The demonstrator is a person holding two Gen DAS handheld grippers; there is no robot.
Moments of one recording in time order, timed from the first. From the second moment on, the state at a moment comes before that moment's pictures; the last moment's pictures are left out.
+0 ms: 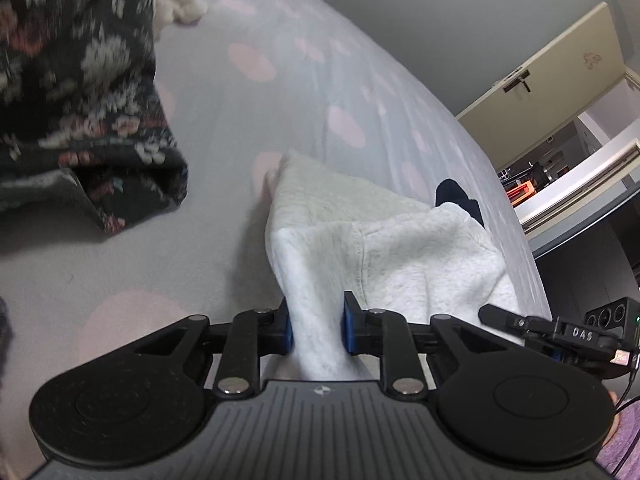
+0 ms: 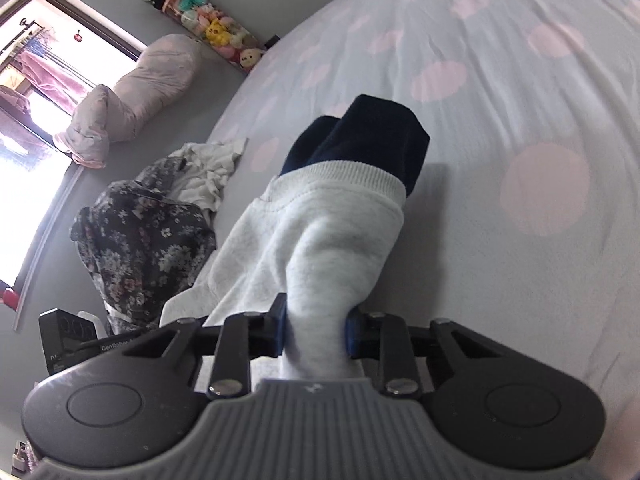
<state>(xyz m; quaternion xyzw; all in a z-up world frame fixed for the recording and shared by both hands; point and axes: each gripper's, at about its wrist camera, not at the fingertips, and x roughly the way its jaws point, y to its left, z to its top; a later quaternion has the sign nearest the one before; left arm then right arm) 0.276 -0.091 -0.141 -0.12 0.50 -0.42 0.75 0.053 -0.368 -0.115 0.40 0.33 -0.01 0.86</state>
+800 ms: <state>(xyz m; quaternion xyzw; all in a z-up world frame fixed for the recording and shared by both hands) 0.148 -0.199 -0.022 -0.07 0.40 -0.55 0.73 -0.134 -0.414 0.039 0.30 0.18 -0.06 0.93</state>
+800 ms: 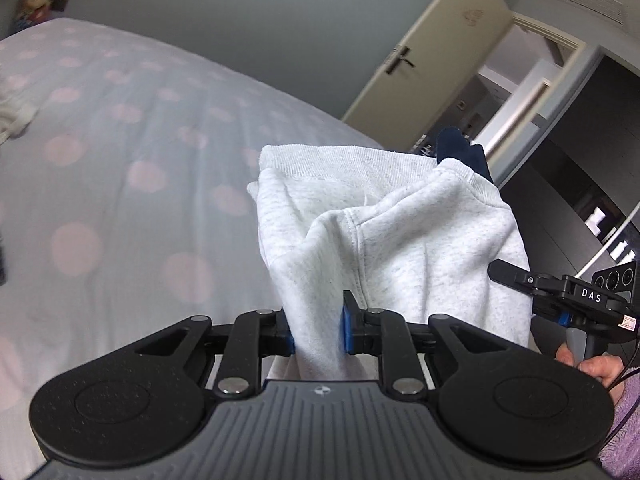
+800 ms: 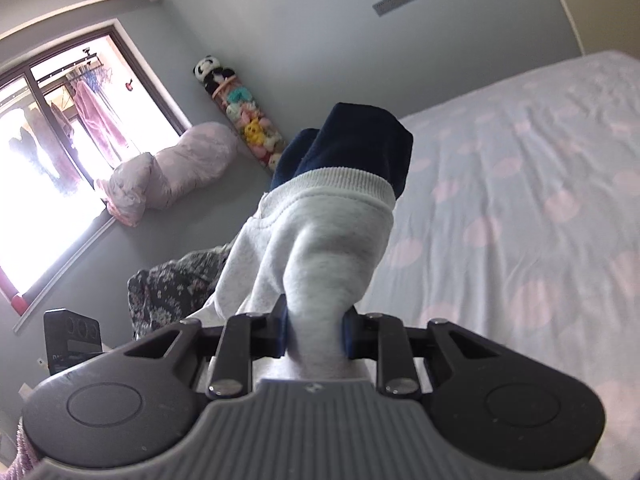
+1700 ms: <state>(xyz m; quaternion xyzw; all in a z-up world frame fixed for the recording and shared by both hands) -0.074 -0.504 0.044 0.01 0.39 -0.74 0.54 -0.453 -0.611 0.173 0.25 0.15 -0.27 0.92</state>
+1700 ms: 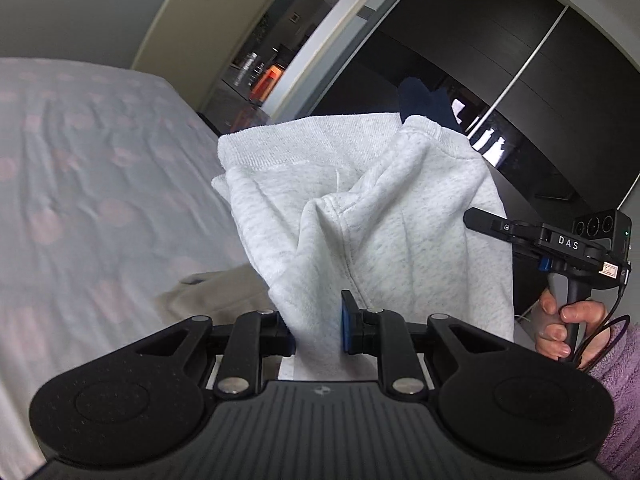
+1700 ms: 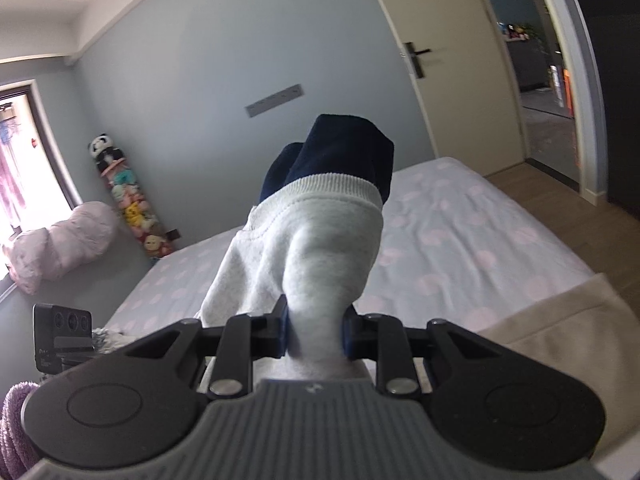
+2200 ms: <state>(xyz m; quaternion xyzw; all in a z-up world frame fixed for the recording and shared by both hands) -0.182 -0.678 -0.065 -0.03 0.51 -0.72 0.47 -0.530 -0.789 0.140 0.25 0.29 -0.32 0.87</state>
